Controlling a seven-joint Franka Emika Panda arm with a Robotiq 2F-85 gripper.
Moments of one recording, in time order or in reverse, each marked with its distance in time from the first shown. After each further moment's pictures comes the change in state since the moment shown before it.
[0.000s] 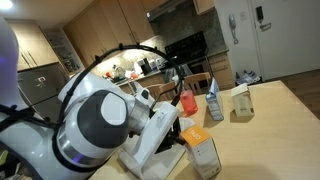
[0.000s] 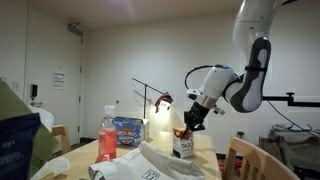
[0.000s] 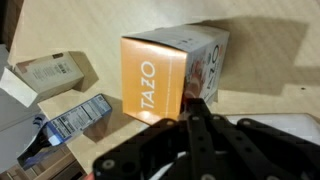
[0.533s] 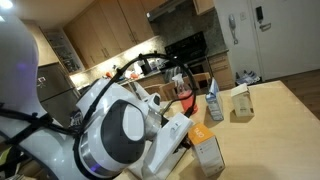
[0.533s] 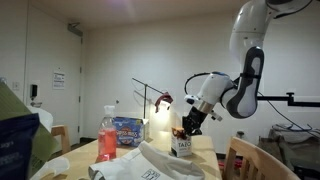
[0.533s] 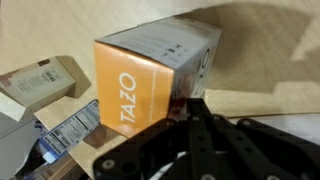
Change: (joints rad) arm -0.233 0.068 0.217 0.078 0.010 -0.001 0.000
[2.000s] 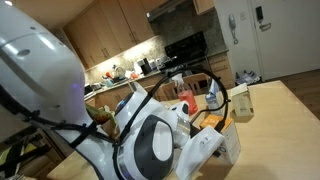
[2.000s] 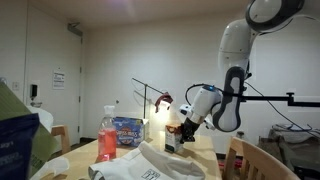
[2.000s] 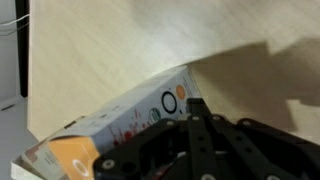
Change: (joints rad) arm 0.078 0.243 -0.092 0.193 0.332 0.000 -0.063
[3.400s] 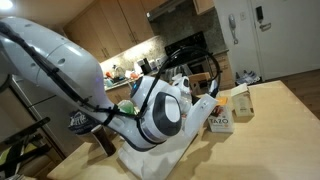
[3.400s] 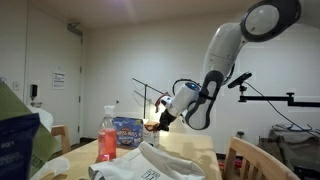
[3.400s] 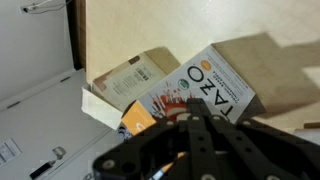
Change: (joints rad) arm 0.071 0.128 0.006 0.315 0.201 0.000 0.028
